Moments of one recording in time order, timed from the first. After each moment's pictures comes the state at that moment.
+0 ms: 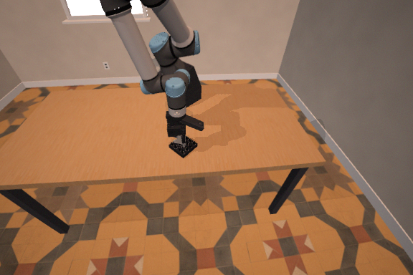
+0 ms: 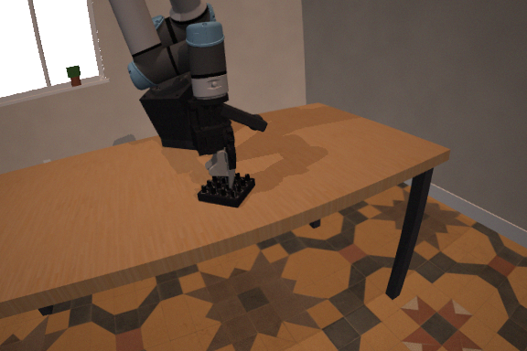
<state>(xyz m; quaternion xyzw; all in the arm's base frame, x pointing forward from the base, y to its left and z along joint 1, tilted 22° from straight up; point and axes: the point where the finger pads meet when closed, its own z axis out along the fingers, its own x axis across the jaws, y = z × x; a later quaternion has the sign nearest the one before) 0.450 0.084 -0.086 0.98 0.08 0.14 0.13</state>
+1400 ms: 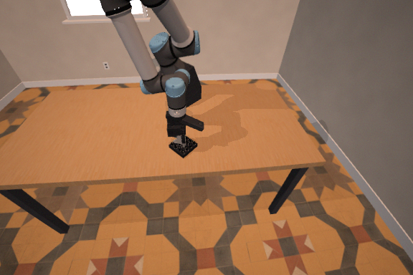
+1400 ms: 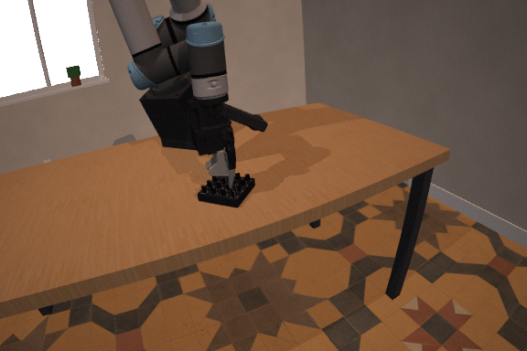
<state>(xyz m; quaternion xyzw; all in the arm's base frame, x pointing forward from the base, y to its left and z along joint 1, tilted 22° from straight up) 0.450 0.084 -0.086 0.98 0.07 0.14 0.13</state>
